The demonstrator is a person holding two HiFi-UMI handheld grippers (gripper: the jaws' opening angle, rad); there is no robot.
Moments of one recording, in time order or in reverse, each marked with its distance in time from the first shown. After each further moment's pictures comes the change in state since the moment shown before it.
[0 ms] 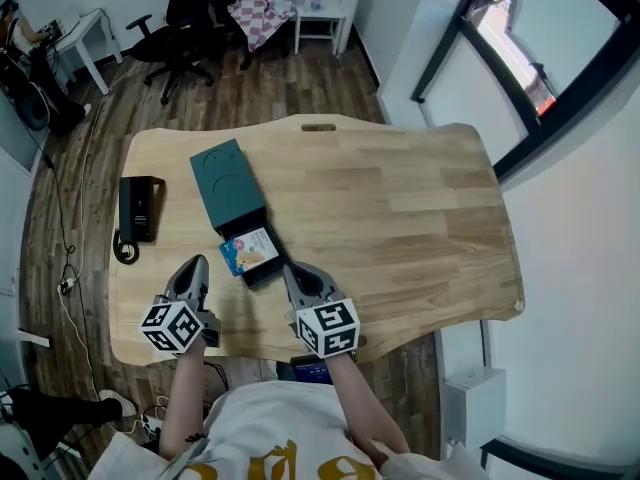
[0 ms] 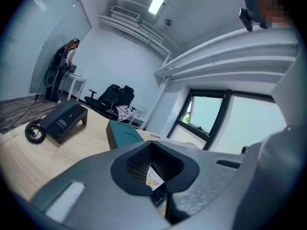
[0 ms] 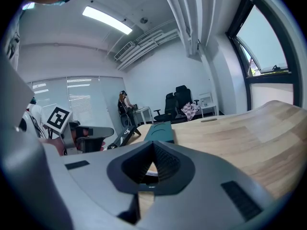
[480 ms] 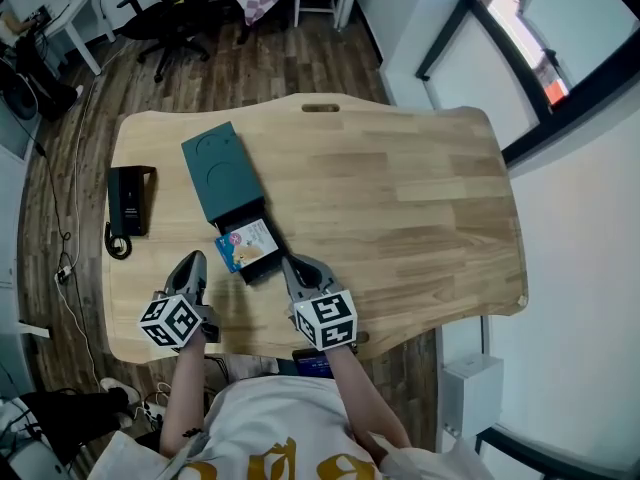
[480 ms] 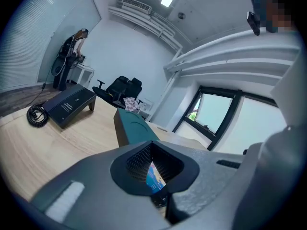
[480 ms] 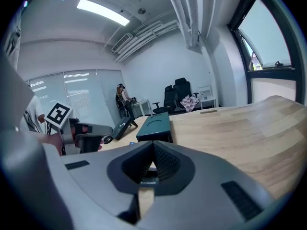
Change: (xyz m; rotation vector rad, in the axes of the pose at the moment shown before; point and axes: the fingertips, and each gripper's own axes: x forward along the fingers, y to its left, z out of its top) left arm 0.026 0.034 -0.033 -0.099 0.078 0.063; right arm 0.032 -0.020 -0.028 0.003 0.090 -0.004
